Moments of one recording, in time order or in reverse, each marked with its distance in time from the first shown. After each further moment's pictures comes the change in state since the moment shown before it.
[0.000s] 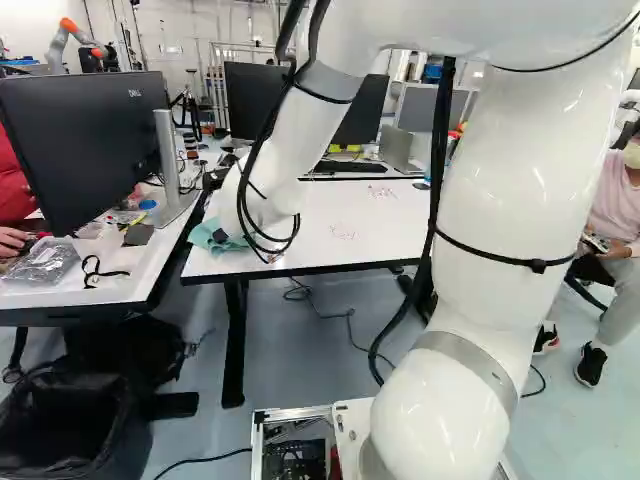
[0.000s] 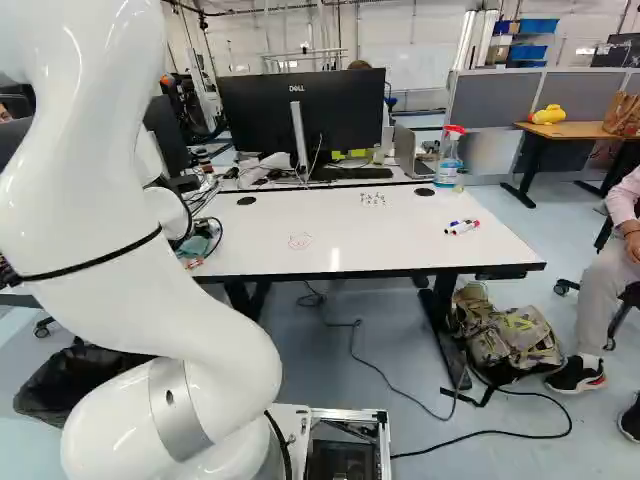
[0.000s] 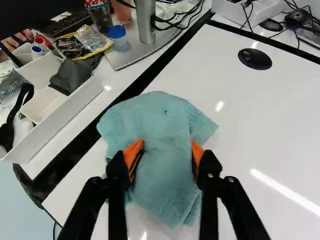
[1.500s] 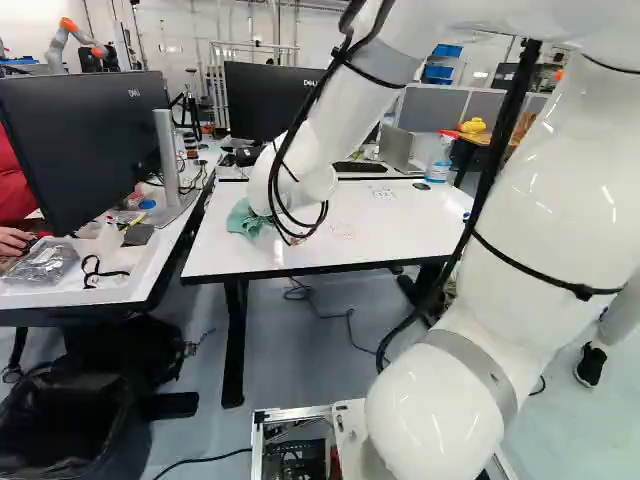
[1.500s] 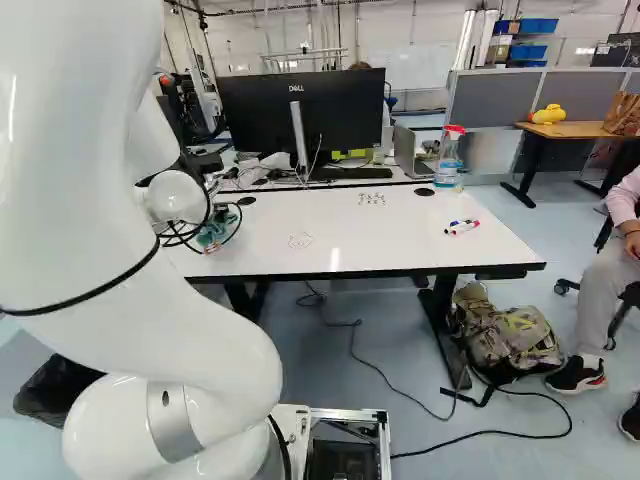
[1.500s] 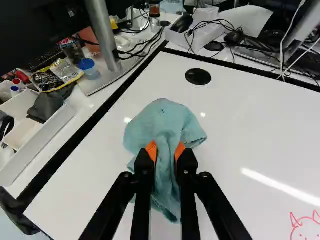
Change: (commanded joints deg) arm -8.9 9.6 3.6 0.0 0.0 0.0
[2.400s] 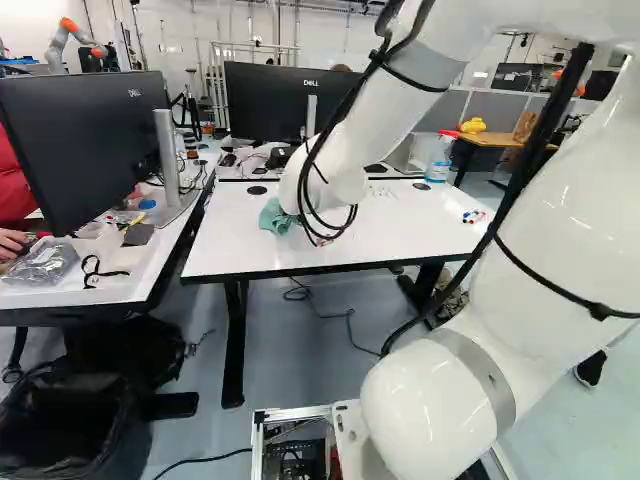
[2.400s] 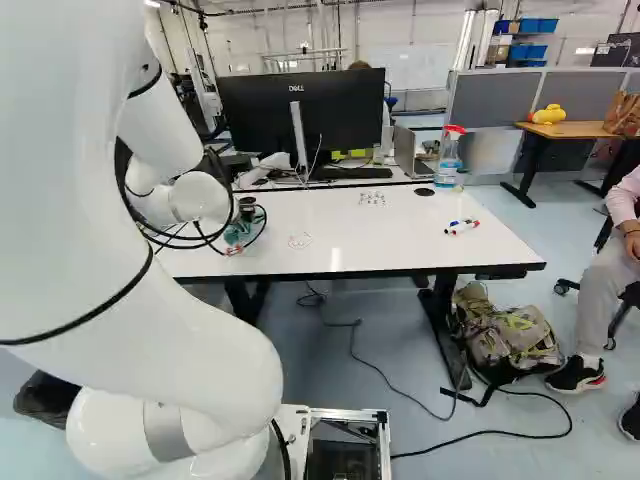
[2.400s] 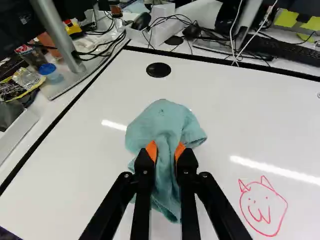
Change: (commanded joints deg) arm -8.7 4.5 4.5 0.0 0.0 0.0
